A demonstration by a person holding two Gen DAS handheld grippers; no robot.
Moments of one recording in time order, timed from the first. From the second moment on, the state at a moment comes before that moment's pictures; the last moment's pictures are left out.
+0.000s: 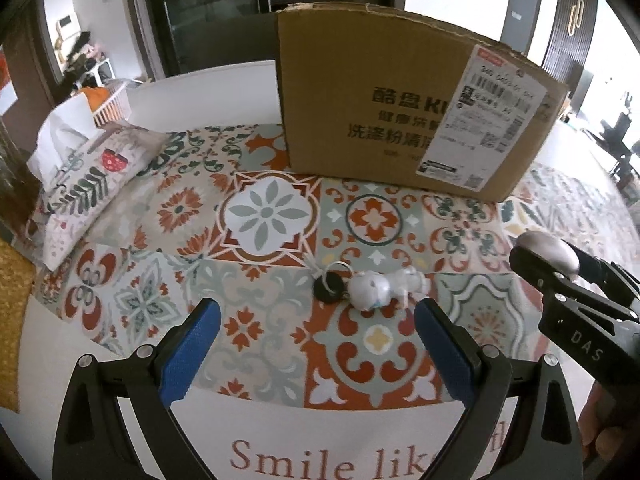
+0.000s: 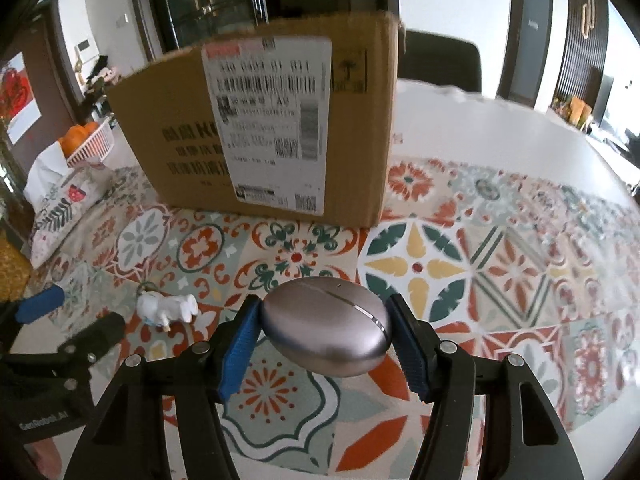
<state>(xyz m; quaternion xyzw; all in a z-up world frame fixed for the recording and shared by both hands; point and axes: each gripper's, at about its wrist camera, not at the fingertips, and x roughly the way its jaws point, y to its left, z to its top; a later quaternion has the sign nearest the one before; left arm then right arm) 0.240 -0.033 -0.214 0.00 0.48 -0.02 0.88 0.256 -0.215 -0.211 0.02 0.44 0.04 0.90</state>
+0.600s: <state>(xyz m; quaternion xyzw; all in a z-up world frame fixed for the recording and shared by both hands) 0.271 -0.073 -0.247 0.02 0.50 -0.04 0.86 0.254 -0.245 -0.216 0.03 0.44 0.02 0.90</state>
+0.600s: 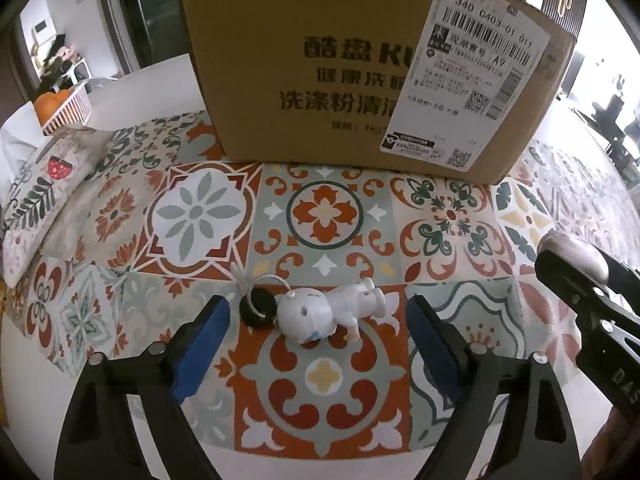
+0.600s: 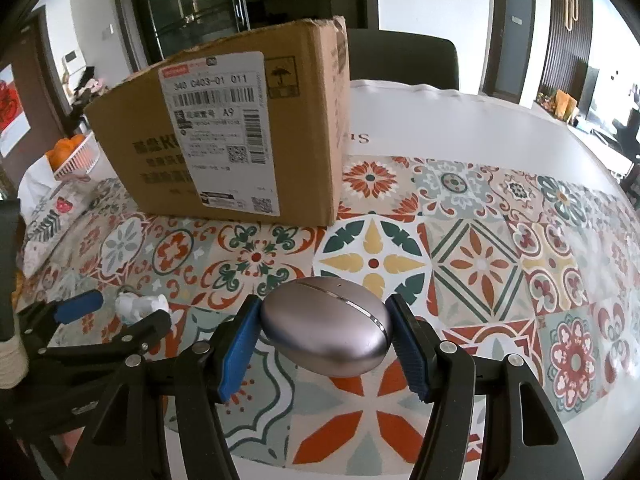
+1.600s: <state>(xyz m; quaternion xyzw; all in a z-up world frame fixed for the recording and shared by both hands) 0.251 -0.046 -0.231 -0.01 0.48 -0.10 0.87 0.247 -0.226 -0.215 0.06 0.44 0.04 0.90</state>
